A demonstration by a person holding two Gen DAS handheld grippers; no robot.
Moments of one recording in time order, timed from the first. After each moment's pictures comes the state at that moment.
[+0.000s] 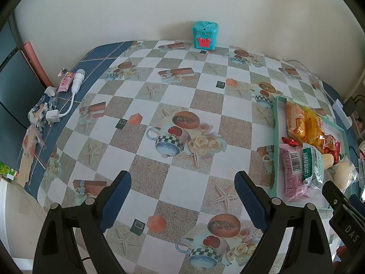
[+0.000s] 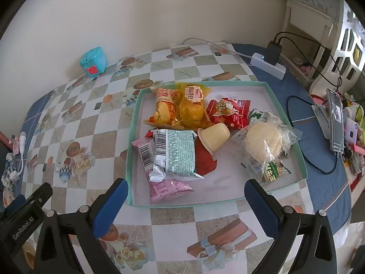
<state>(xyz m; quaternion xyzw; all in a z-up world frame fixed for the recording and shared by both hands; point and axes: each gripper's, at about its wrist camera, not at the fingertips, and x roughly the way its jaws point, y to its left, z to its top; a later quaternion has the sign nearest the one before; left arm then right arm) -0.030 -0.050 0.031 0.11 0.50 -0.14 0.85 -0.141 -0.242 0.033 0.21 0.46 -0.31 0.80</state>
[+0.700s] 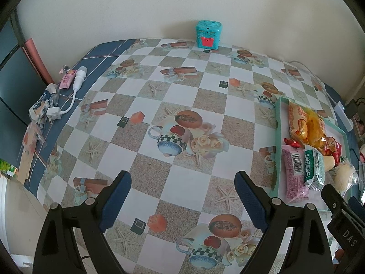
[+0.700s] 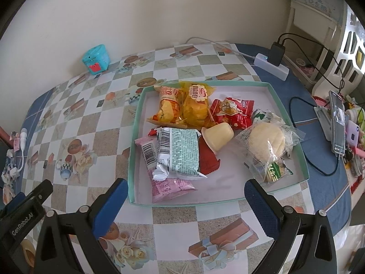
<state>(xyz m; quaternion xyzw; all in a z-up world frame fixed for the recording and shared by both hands) -0.028 -0.048 0.028 0.10 0.50 -0.13 0.85 -0.139 -0.239 0.032 0.20 0.47 -0.30 0.81</state>
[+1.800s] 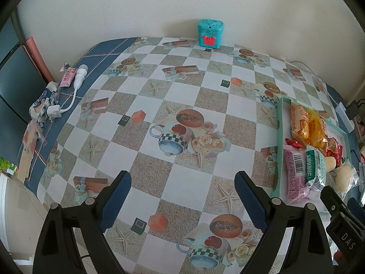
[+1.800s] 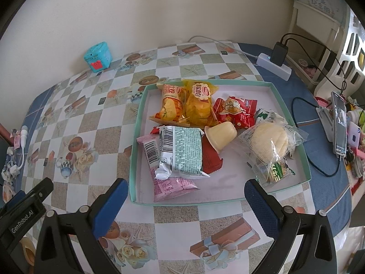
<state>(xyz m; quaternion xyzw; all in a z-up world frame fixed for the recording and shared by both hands) -0.027 -0.046 0.027 0.10 0.50 -0.14 0.85 -0.136 -0.236 0.030 0.20 0.47 -0.29 0.81</state>
